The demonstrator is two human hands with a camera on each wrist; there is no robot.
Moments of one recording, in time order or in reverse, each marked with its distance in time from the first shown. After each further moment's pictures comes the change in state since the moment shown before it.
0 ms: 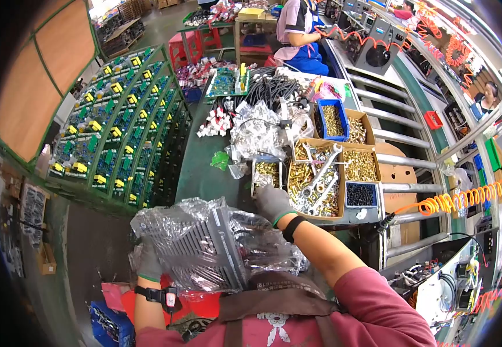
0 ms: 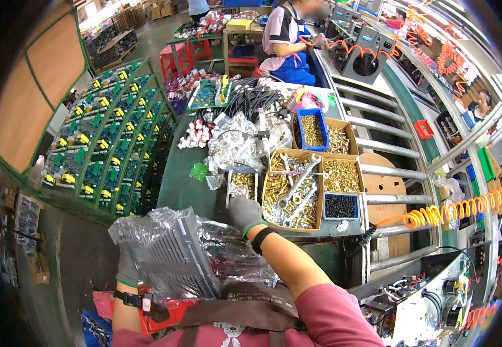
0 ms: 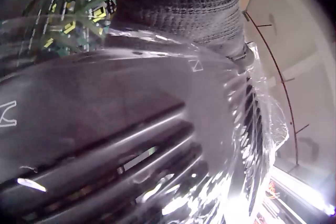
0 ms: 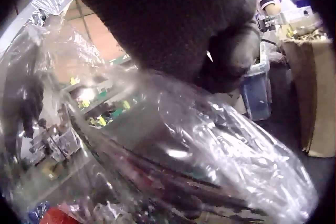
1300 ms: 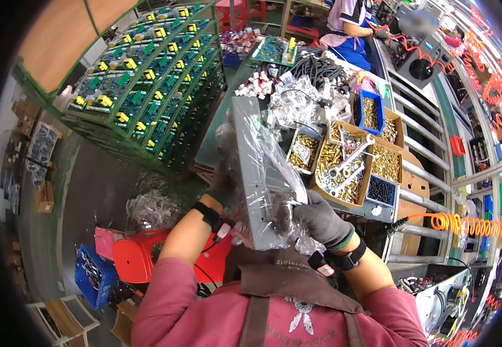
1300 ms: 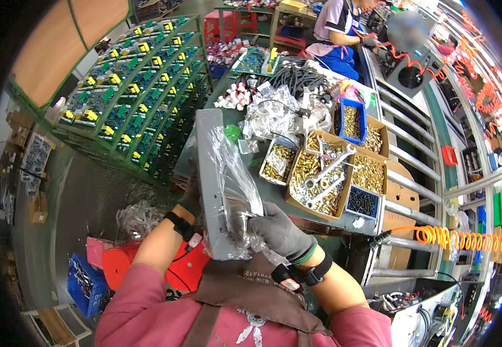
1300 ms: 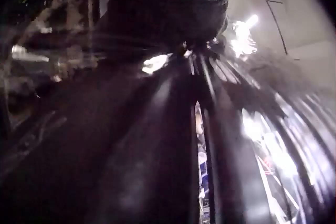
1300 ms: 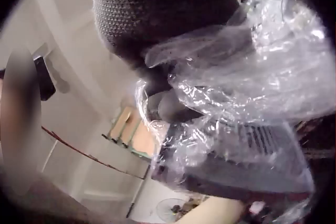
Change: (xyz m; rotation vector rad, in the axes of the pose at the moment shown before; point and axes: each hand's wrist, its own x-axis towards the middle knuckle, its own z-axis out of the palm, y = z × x) left_hand 0.110 -0.079 0.102 -0.404 -0.108 -0.163; right_hand -0.128 -0.017 -0.095 1.676 -0.581 -0.179
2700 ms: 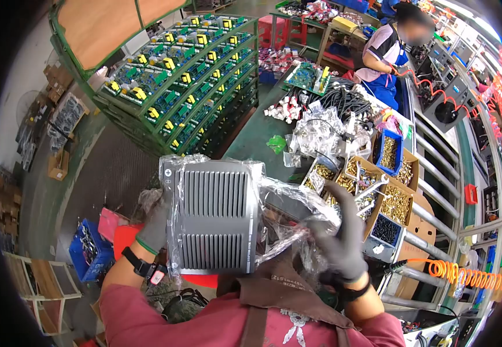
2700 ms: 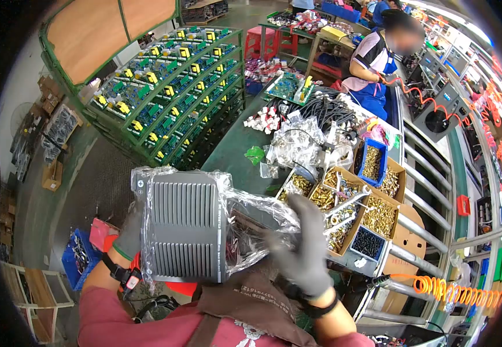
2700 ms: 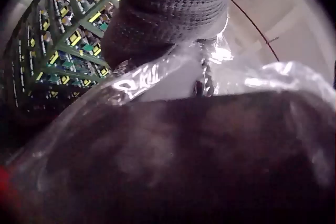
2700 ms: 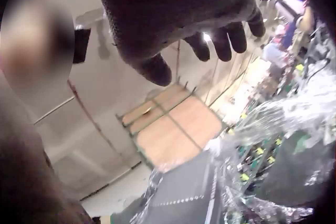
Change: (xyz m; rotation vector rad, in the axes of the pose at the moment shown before) left_hand -0.199 0.102 0.017 0.862 0.349 0.248; right_hand -0.015 -0.038 -0.005 -1.091 0.466 -0.668
